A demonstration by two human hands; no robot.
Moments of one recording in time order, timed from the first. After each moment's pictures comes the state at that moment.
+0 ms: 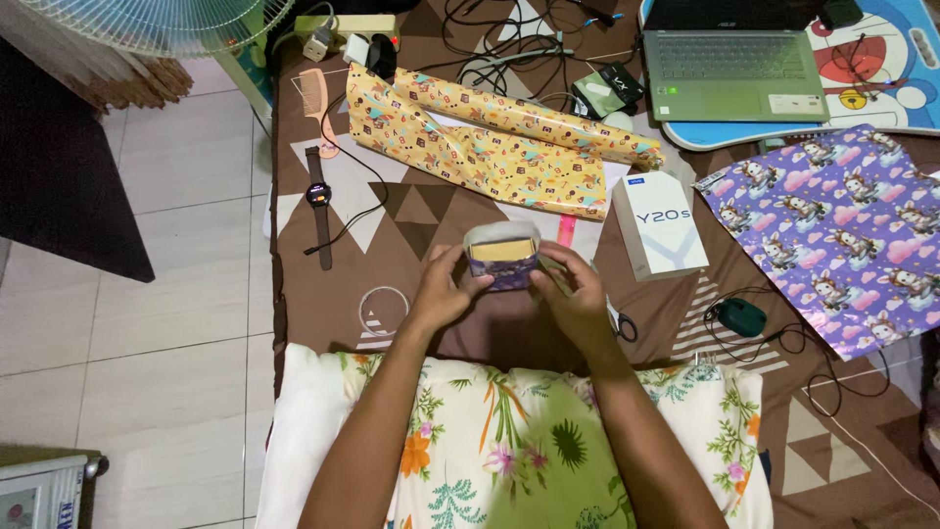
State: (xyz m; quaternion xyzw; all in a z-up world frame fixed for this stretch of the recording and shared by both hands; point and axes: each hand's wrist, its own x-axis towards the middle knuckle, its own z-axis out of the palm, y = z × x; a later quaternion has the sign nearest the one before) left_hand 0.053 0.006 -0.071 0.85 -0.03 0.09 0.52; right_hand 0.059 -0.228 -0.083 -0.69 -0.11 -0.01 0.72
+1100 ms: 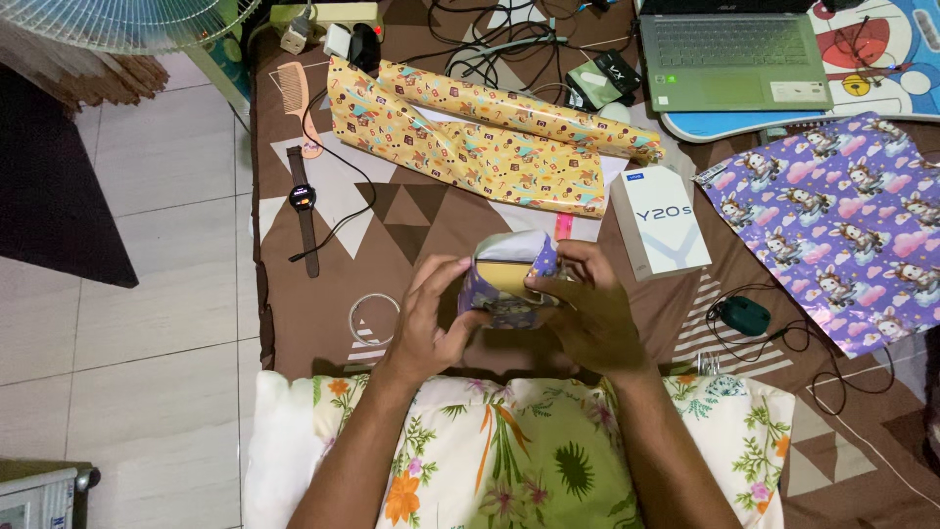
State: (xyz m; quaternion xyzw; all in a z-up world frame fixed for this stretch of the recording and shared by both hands) left_hand 0.010 0.006 0.010 0.78 -0.26 0.23 0.52; right_hand 0.036 -0.242 0.014 -0.73 -0.34 -0.11 0.58
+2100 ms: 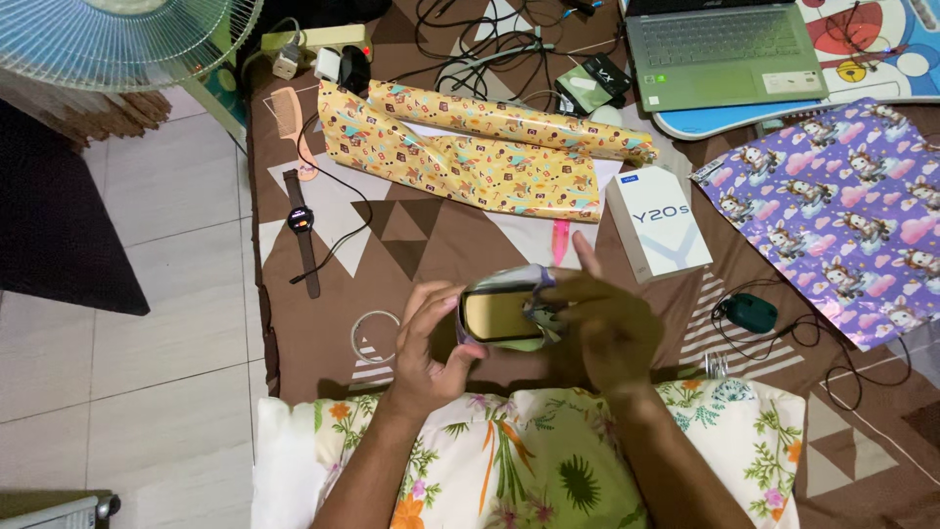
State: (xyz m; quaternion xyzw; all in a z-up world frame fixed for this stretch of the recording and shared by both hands) left_hand -0.003 -0.005 0.022 0.75 -0.28 0.29 0.53; right_hand 0.028 -0.231 0.028 -0.61 -0.32 -0.23 0.69
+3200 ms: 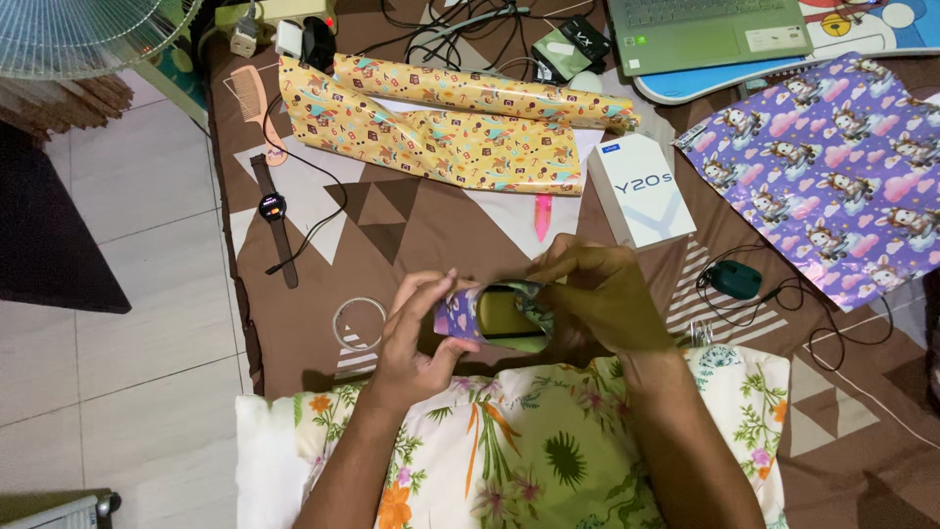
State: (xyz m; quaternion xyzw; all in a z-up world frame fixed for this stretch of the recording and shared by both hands) left_hand -0.012 -0.005 0.024 0.79 -0.25 0.19 0.53; right_hand 0.040 -0.261 0.024 -0.57 -0.19 0.09 0.80
